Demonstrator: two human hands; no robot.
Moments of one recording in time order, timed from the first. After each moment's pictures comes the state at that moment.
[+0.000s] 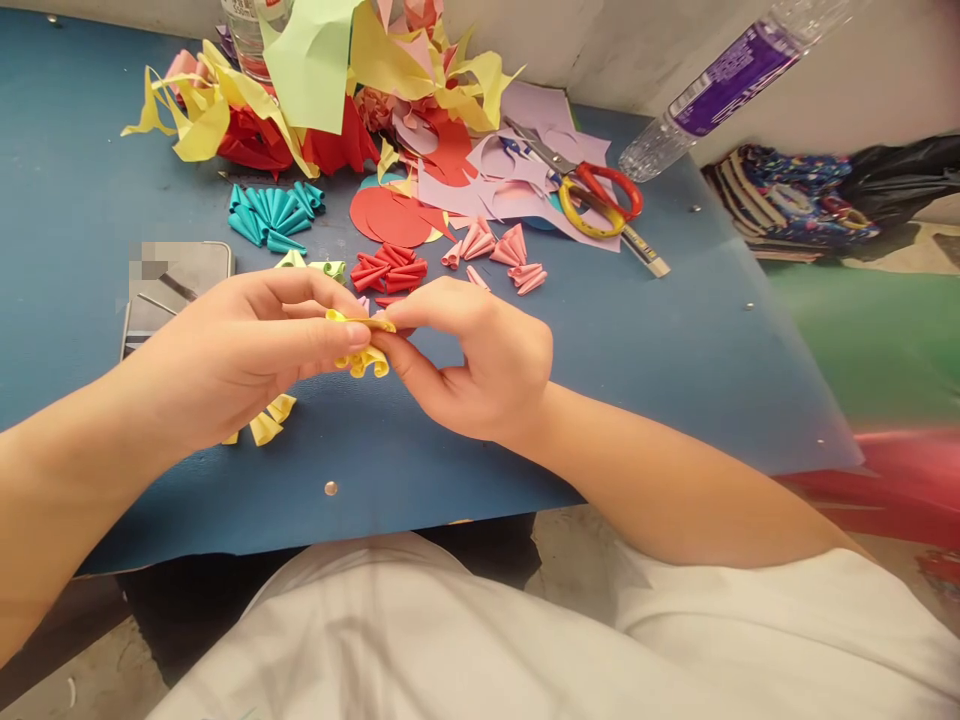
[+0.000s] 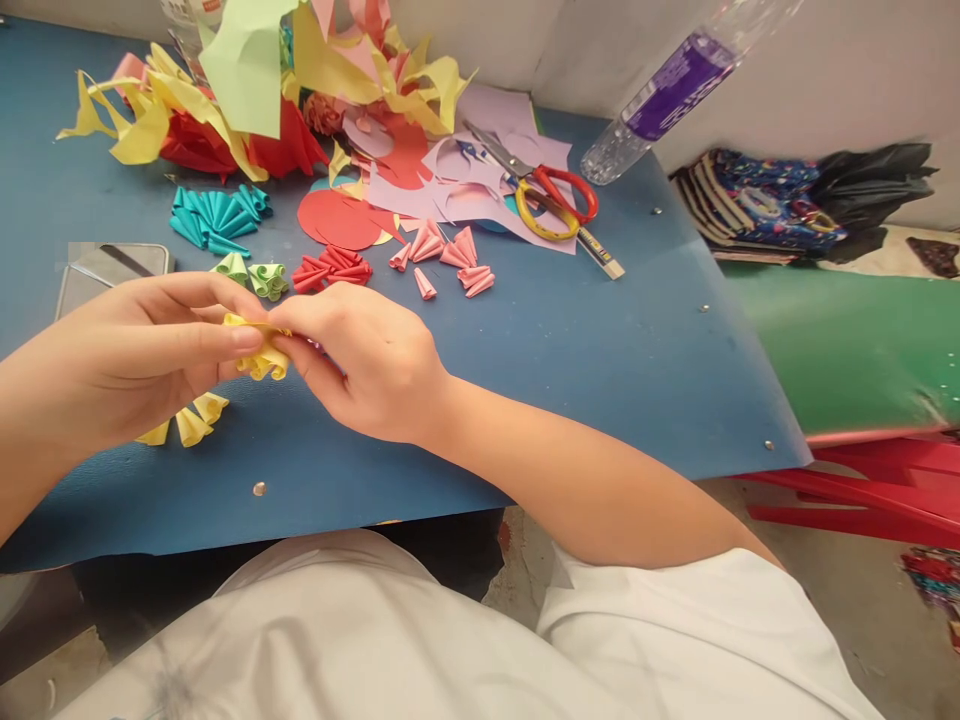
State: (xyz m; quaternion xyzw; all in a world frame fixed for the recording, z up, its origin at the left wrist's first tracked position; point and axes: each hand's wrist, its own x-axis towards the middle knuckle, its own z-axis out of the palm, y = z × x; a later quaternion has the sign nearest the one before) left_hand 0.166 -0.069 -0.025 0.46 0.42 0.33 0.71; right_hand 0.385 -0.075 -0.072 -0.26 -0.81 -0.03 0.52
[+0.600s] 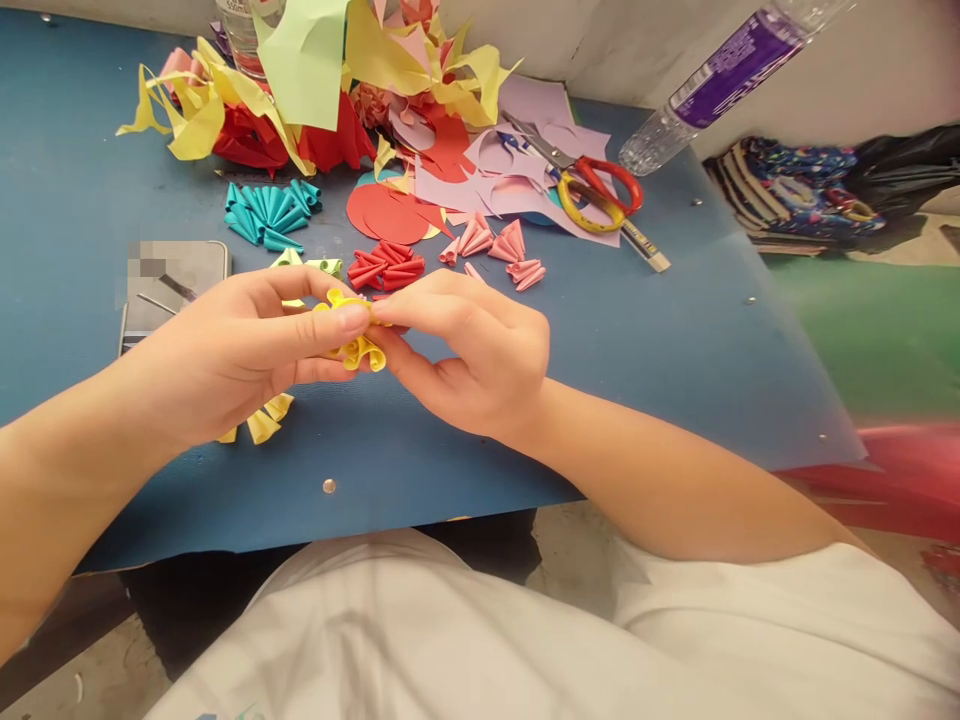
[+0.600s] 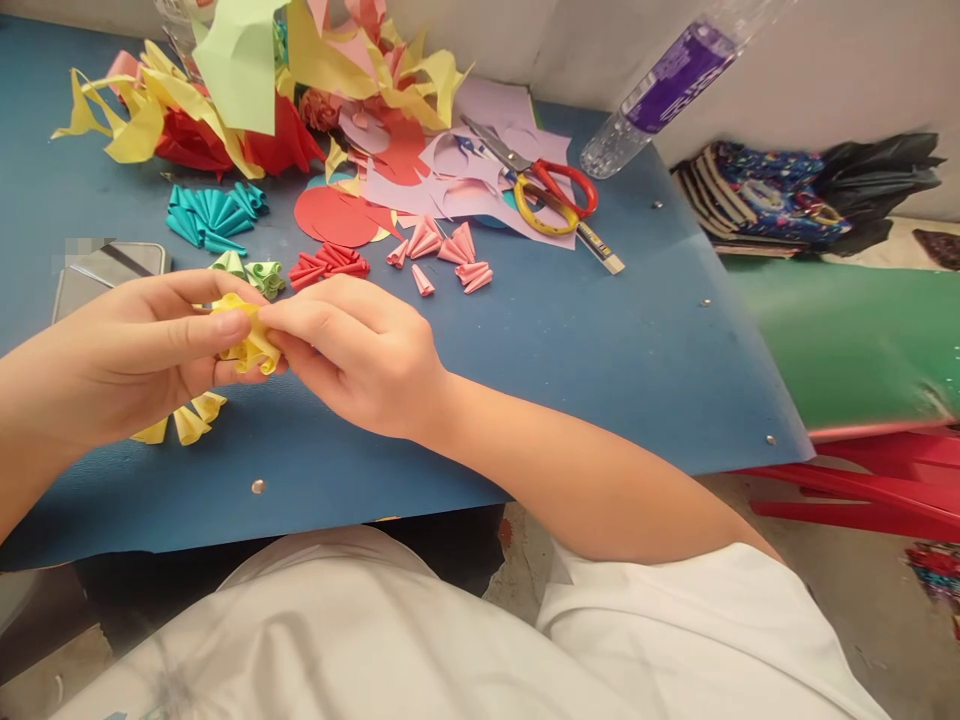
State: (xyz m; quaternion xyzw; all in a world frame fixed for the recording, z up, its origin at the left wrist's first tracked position) left_hand 0.166 -0.065 -0.029 0.45 0.40 0.32 0.73; right_hand 0.385 -0.077 -0.063 -0.25 -0.82 0.01 0.52
